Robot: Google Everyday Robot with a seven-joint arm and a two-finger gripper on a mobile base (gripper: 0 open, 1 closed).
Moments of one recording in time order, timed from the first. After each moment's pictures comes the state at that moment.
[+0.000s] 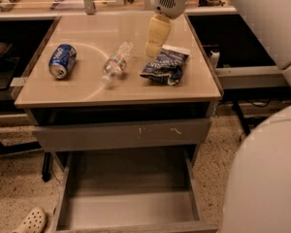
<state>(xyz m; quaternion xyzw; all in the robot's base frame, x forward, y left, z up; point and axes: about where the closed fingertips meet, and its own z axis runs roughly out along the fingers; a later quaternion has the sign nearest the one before) 0.646 -0.056 0.959 -0.58 0.80 -0.02 0.16</state>
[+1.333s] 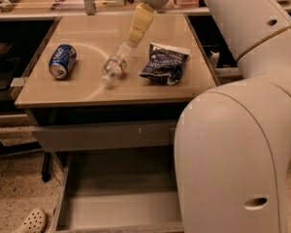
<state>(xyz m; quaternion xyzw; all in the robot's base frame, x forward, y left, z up) 0.716 -0.004 0.961 -0.58 0.78 0.04 0.22</state>
